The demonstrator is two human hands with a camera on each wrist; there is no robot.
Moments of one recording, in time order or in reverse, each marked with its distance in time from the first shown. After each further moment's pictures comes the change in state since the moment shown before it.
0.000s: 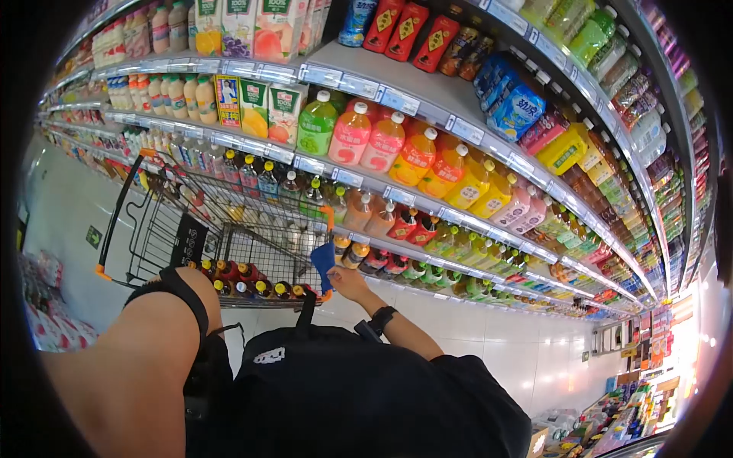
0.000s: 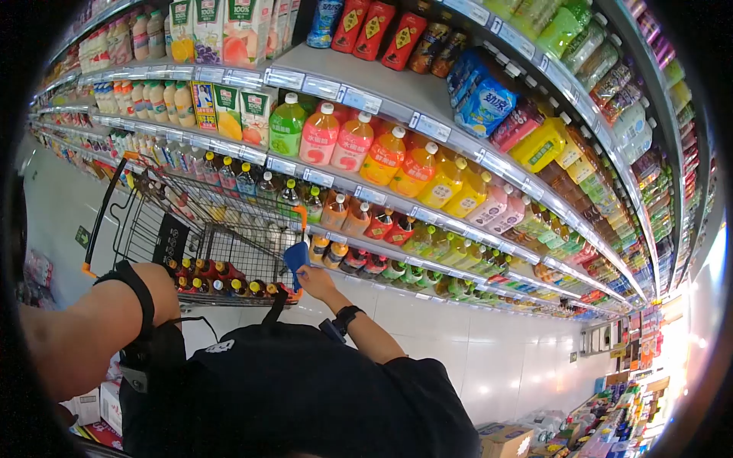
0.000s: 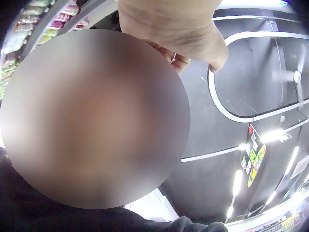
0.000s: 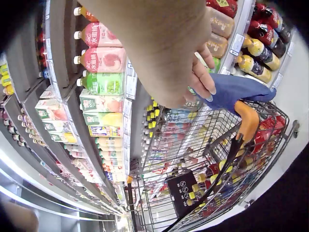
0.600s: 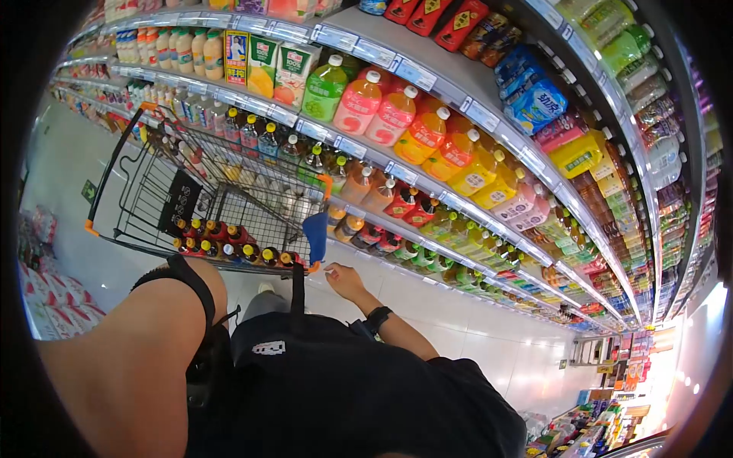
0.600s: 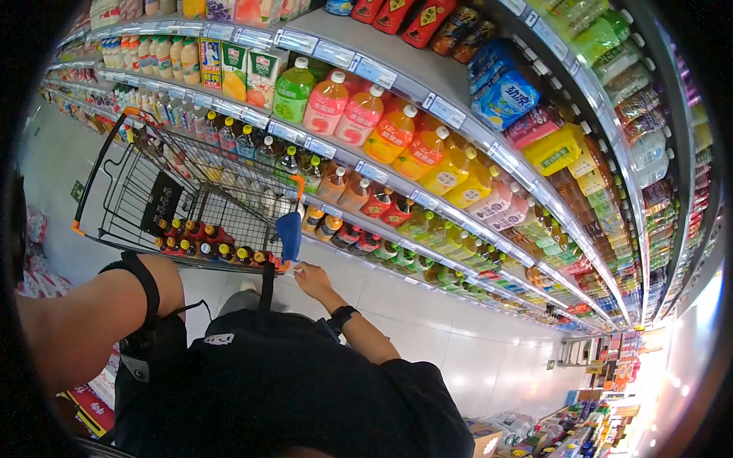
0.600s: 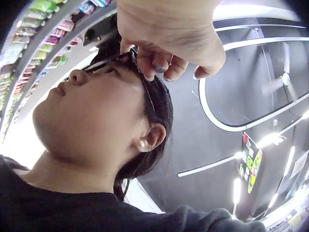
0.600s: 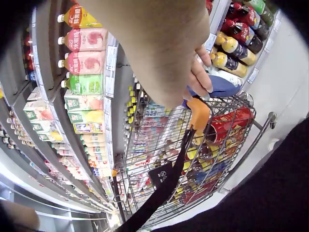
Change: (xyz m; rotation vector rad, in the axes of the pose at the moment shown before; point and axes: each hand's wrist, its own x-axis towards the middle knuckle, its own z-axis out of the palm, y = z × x) left_hand -0.010 -0.036 -0.007 0.090 0.069 0.116; right_hand -0.057 0.018 0.010 0.000 -0.092 0.087
